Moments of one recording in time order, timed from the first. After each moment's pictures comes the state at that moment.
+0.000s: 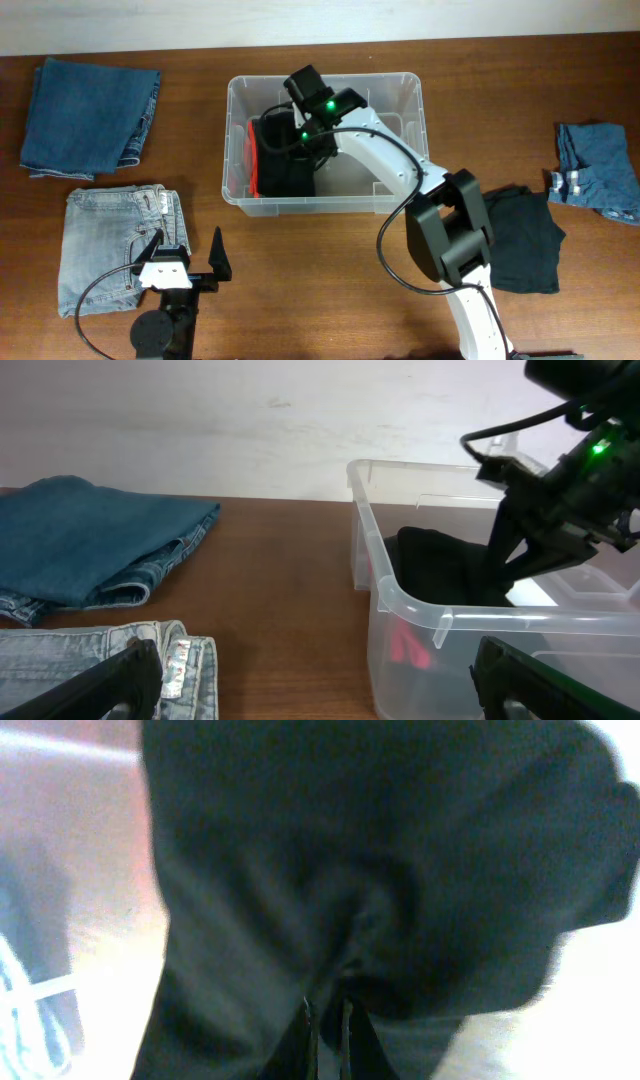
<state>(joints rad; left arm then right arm) 0.00 0.01 0.01 -0.07 0.03 -0.07 0.54 2.30 2.00 -0.89 -0.24 0.43</state>
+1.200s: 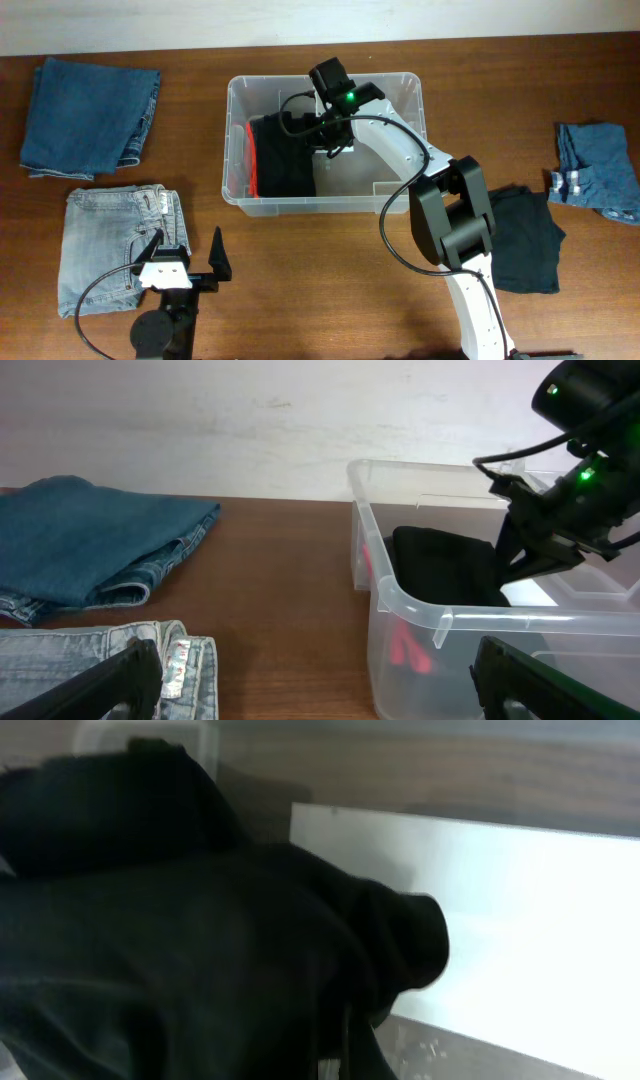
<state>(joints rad) 0.00 0.01 0.01 -0.07 0.03 -0.07 0.45 2.38 2.01 -0.82 -0.25 0.42</state>
